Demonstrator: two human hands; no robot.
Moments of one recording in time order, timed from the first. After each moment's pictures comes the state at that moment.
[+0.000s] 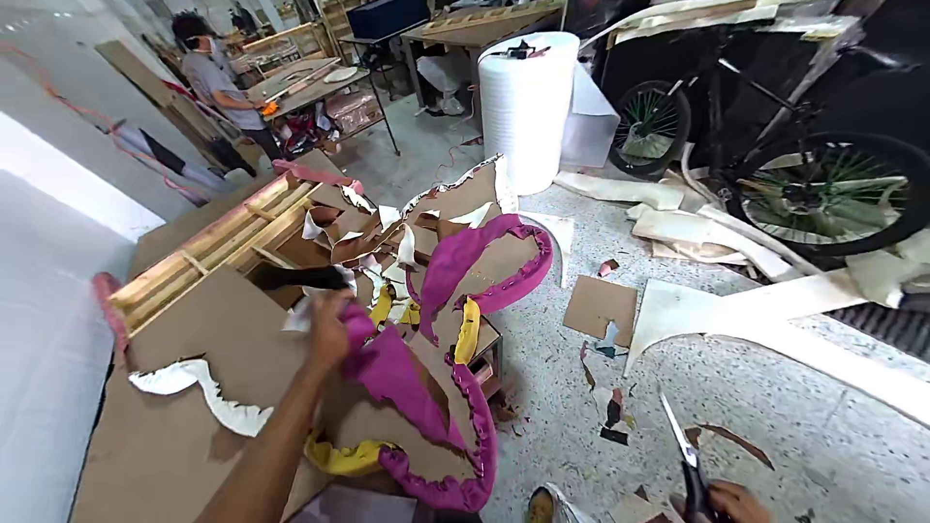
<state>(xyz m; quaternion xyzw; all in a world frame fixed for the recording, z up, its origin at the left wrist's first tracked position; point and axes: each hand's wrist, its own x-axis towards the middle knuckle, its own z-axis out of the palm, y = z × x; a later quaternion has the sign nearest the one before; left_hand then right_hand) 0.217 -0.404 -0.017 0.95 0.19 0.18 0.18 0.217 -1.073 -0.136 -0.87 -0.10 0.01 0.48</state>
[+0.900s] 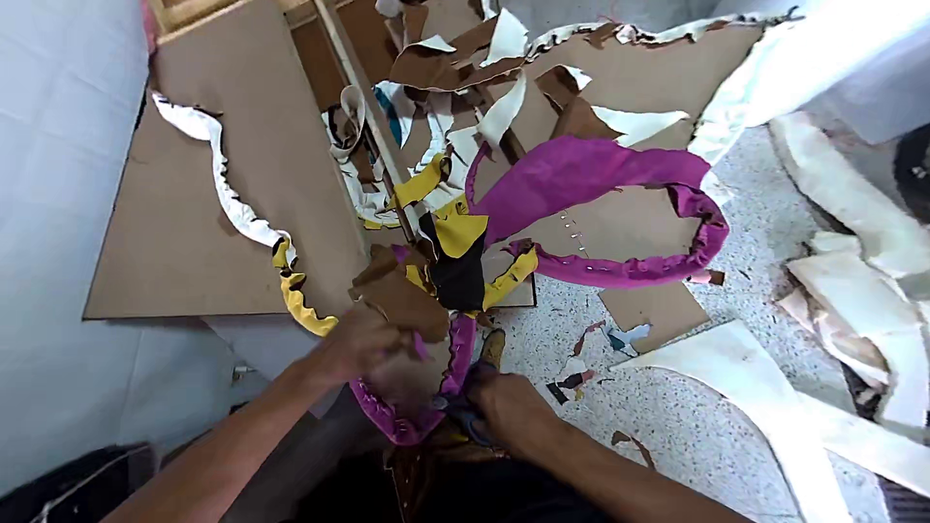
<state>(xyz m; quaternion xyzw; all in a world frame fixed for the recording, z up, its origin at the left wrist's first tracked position) 0.144 -0.545 -0.100 0.97 0.10 0.10 0.22 0.376 -0.769 -0.126 -0.60 -0.67 0.44 -0.01</state>
